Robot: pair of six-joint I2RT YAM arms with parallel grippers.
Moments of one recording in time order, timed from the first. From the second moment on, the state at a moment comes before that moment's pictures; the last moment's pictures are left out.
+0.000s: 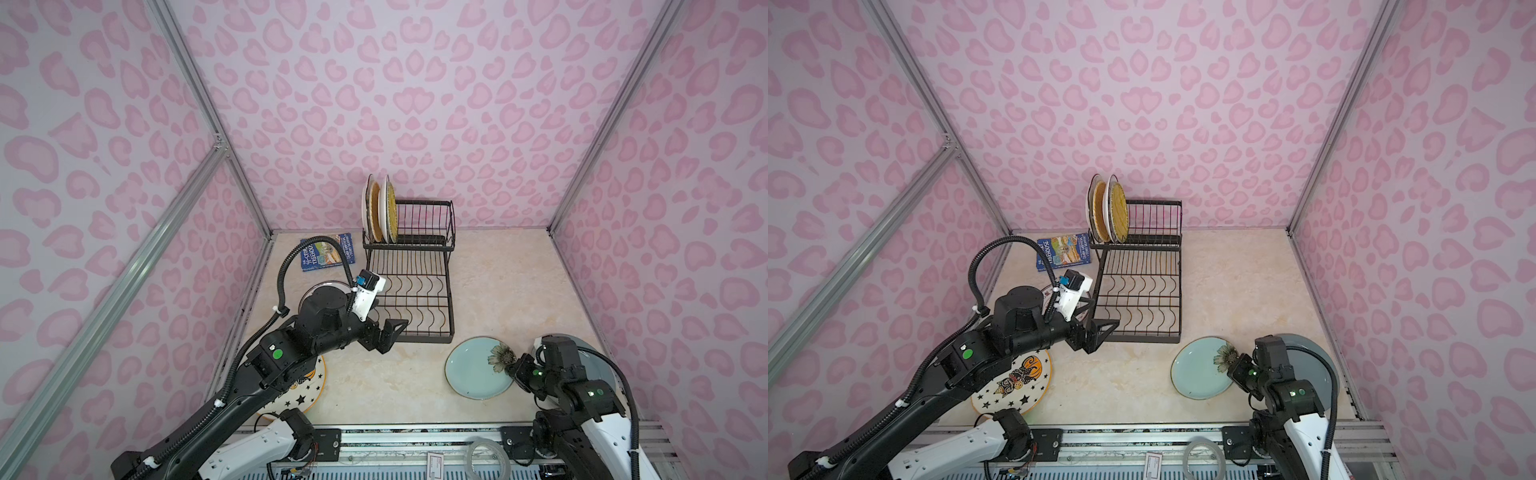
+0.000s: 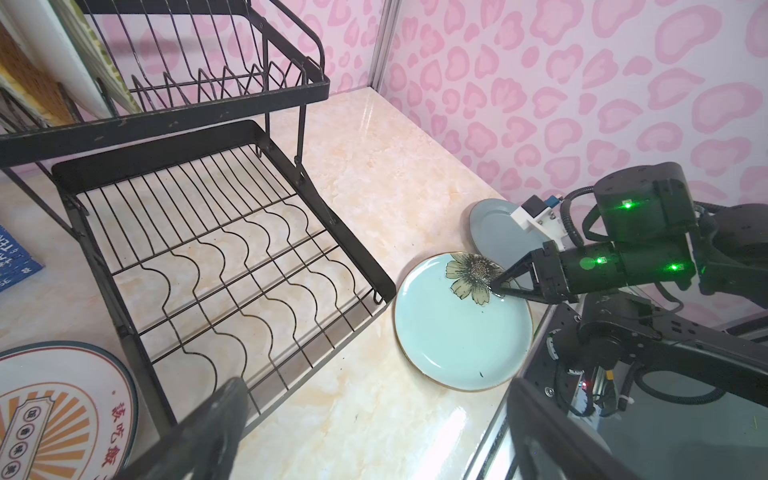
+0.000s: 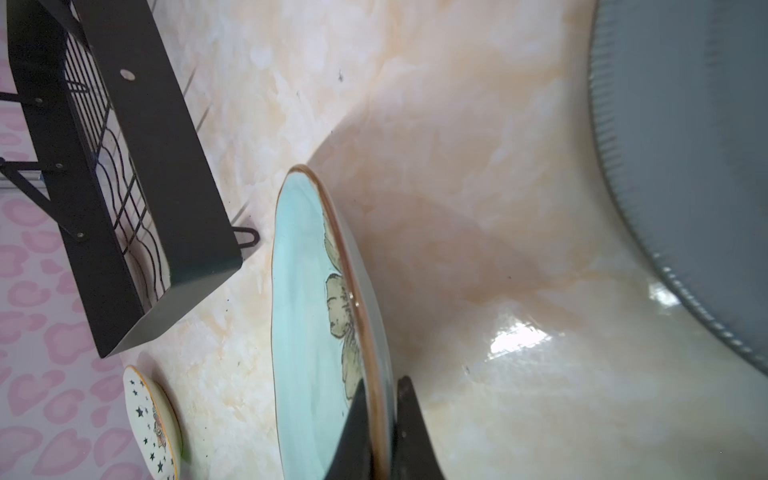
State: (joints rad) left arm -0.77 0.89 1.02 -0.57 0.15 -0.22; right arm 0.12 0.48 0.43 -0.94 -0.23 0.84
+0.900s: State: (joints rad) left arm -0.77 0.87 0.99 -0.53 0.15 -0.23; right arm -0.19 0.74 0.68 -0.63 -0.36 0.82
